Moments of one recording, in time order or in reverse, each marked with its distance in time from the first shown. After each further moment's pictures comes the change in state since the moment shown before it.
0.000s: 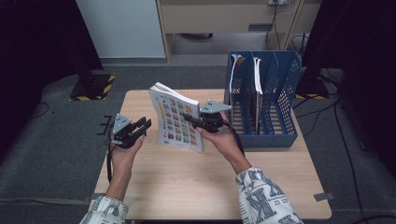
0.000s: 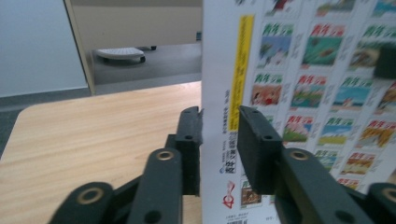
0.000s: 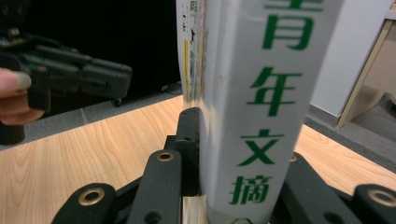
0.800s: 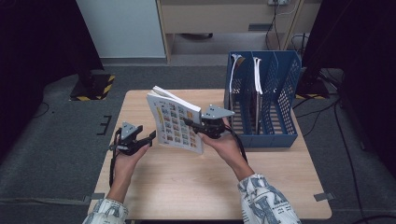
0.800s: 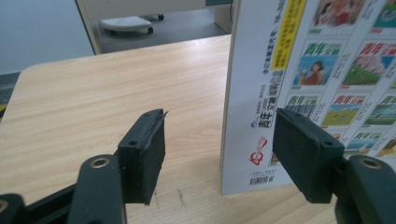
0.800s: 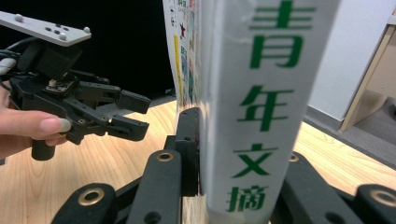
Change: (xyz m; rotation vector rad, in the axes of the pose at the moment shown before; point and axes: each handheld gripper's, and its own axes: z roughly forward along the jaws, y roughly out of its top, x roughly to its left) left arm 0.004 -0.035 0.014 0.121 0.040 0.034; right arm 0.013 -0.004 -0.014 -0.017 0.009 -0.011
